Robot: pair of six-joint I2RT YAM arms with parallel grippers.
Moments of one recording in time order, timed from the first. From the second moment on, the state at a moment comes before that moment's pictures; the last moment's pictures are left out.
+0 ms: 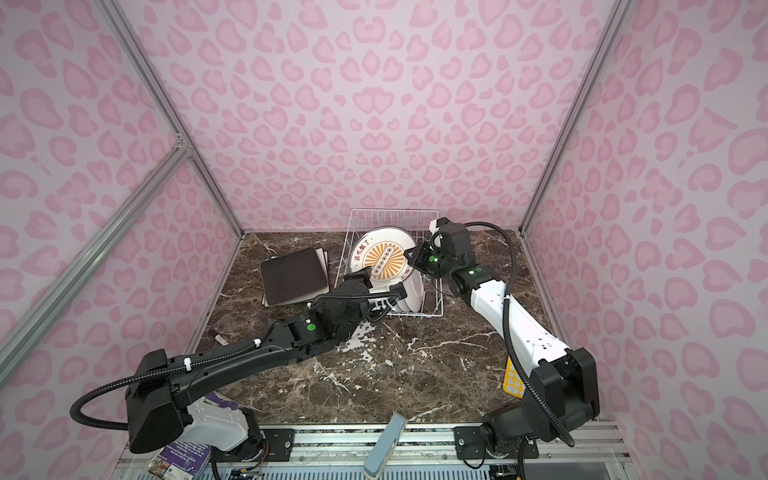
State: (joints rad) left arm -1.01 1.43 1.11 -0.08 -0.60 0.79; right arm 0.35 1.45 1.25 -0.27 -0.34 0.82
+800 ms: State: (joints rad) left arm -0.72 1.24 1.20 -0.11 -0.07 0.08; right arm 0.29 1.29 1.07 -0.17 -0.29 0.87
